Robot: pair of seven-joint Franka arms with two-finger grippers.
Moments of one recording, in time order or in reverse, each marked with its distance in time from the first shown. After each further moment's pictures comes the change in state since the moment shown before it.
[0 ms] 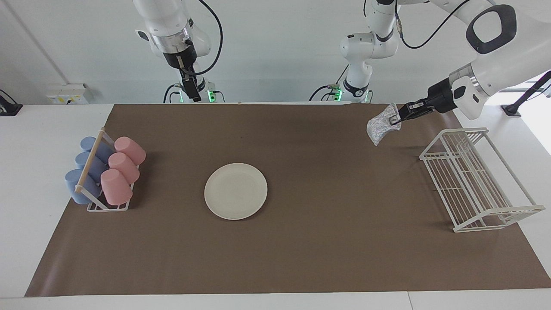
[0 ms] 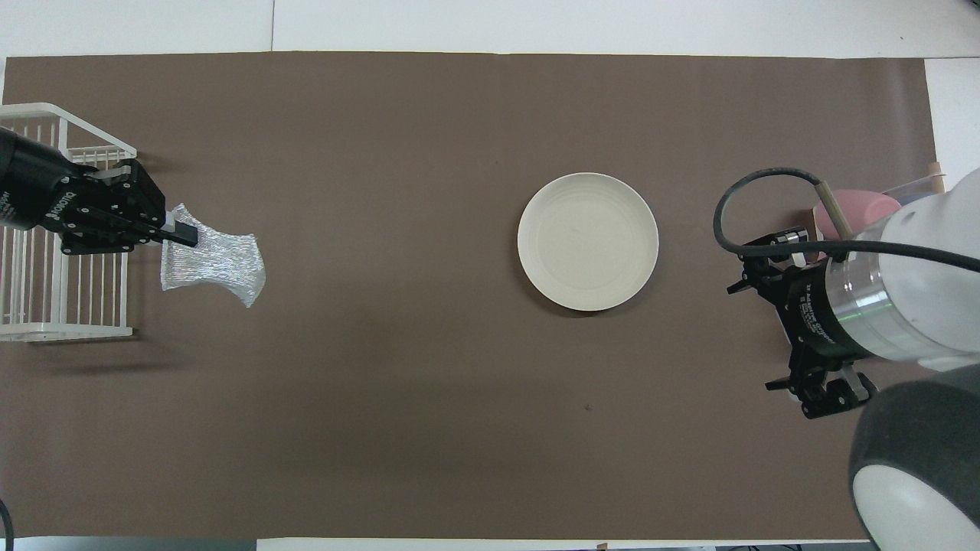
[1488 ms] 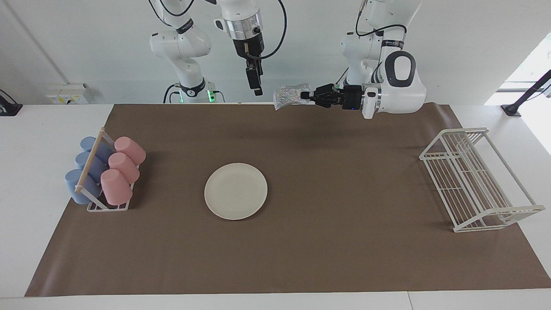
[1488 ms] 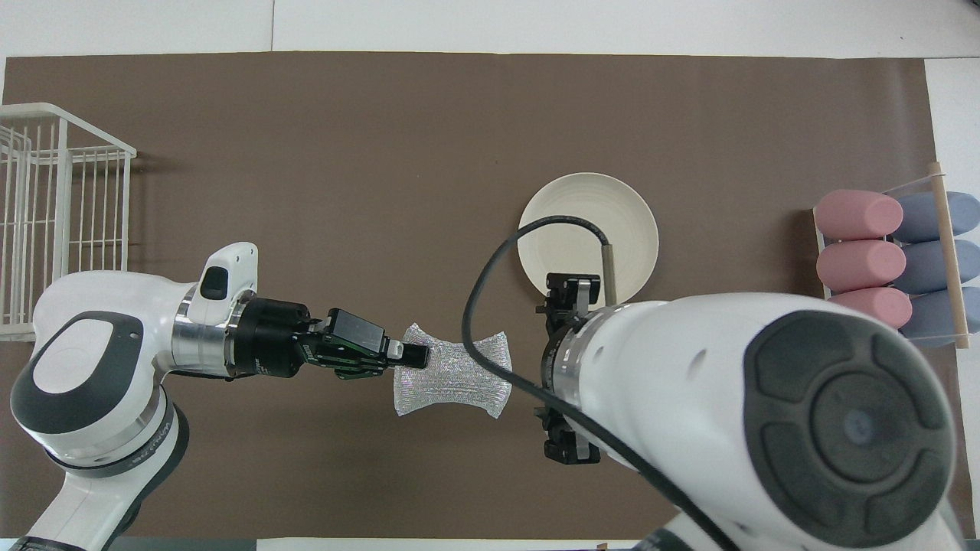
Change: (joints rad) left arm -0.237 -0.253 -0.024 -0.735 -0.839 0.182 0.511; right arm 0.013 0.001 0.323 -0.065 0.104 0.340 0.595
